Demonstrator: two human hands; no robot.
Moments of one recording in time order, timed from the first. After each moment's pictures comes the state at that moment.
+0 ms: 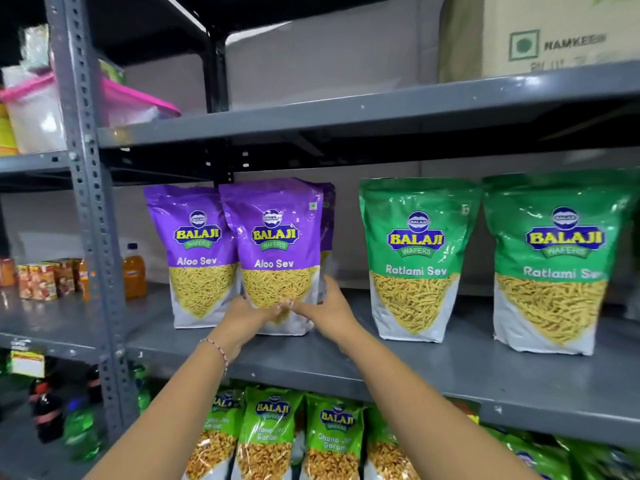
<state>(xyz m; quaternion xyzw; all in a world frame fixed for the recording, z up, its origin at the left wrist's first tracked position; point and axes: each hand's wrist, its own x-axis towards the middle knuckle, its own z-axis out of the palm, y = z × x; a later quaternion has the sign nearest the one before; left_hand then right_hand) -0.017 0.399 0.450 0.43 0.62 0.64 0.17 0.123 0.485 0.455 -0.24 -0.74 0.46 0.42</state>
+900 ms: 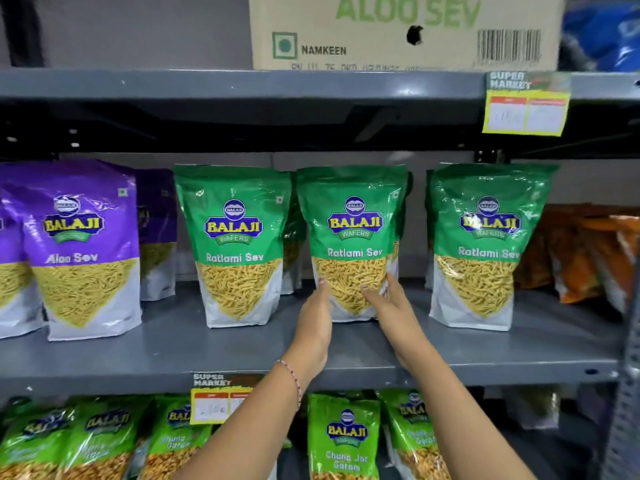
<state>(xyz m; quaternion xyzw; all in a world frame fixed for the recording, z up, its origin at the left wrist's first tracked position) 0.355 0.548 0.428 0.42 0.48 0.66 0.39 0.482 0.581 0.426 -0.34 -0.61 0.47 0.54</state>
